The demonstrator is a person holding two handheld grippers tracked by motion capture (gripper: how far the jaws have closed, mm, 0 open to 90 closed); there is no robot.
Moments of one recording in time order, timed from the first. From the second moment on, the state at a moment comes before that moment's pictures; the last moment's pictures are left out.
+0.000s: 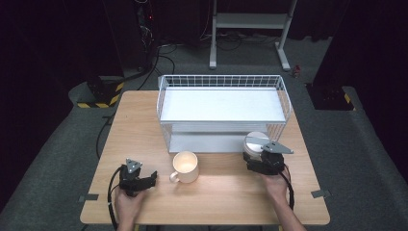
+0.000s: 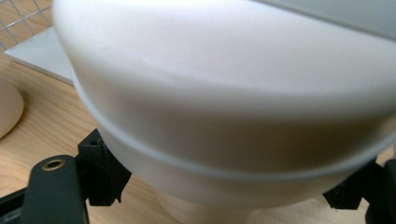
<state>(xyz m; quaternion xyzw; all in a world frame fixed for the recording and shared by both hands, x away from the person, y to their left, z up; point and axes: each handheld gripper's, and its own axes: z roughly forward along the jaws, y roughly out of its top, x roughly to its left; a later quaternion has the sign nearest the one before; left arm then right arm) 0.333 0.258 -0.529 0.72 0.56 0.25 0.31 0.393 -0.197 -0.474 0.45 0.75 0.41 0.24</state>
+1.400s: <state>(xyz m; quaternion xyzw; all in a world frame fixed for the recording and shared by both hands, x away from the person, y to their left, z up) 0.334 0.258 -0.529 0.72 0.56 0.25 0.31 0.449 -0.173 -0.486 0.46 0.75 0.39 0.25</state>
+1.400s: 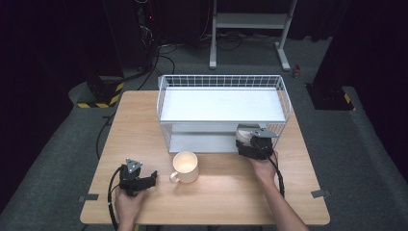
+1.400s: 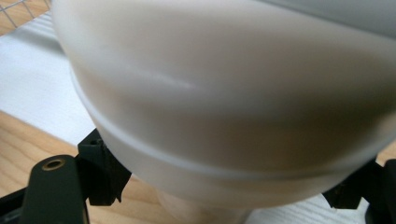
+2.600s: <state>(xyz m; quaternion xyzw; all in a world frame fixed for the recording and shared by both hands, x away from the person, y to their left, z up) 0.334 0.258 -0.529 0.72 0.56 0.25 0.31 0.431 -0.179 -0.492 0.48 0.76 0.37 0.24</state>
